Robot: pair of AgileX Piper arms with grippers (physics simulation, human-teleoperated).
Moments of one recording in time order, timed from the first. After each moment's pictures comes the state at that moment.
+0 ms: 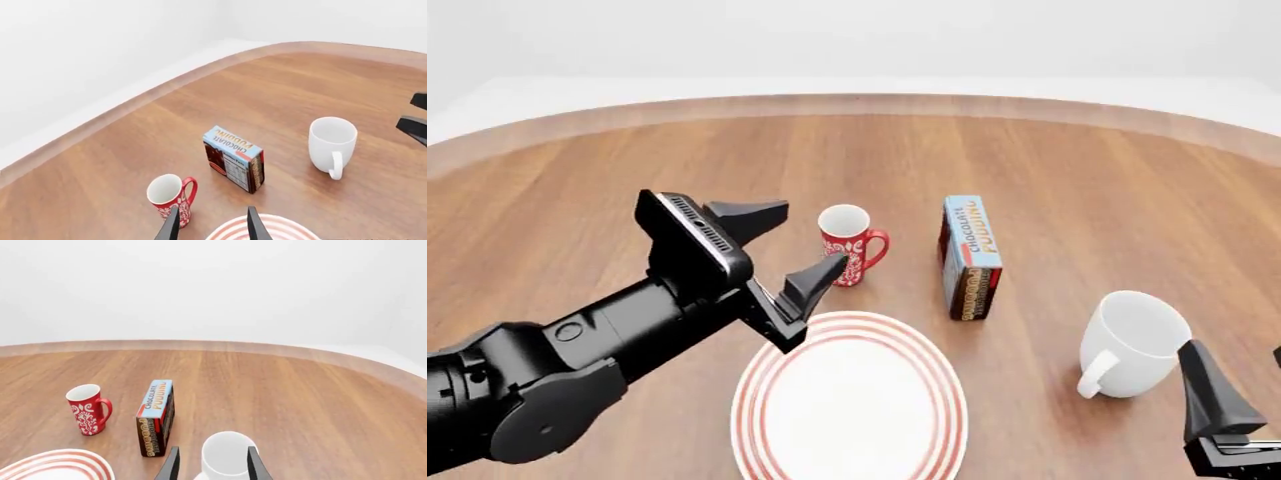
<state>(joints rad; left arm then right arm) -0.75 1.21 -0.57 -0.44 0.18 0.00 0.00 0.00 -0.01 0.00</state>
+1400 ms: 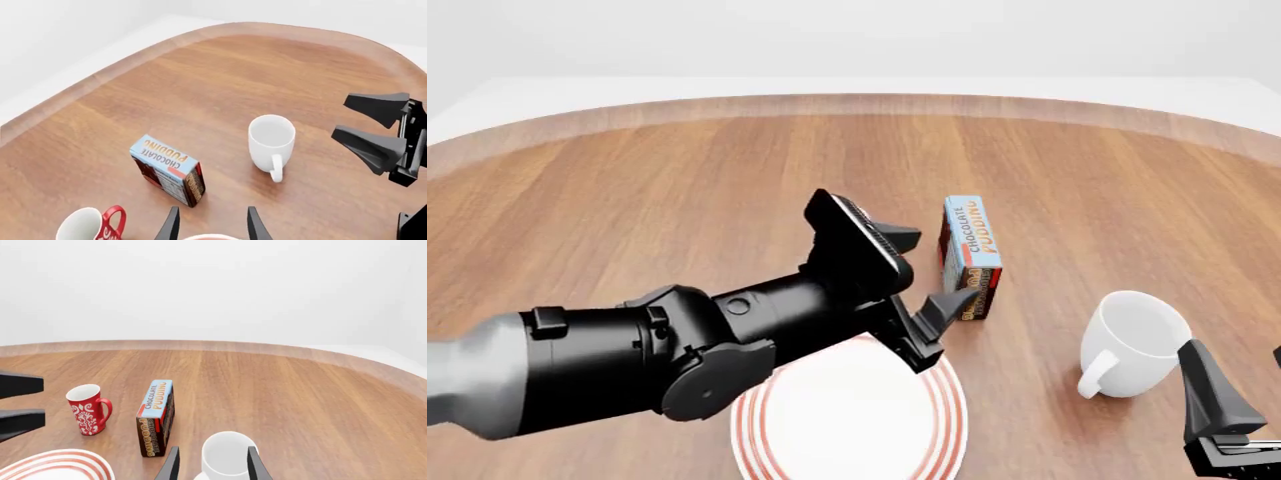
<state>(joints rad) -0.96 1.50 -0.86 -0.32 0.12 0.00 0.00 0.00 -0.01 0.00</state>
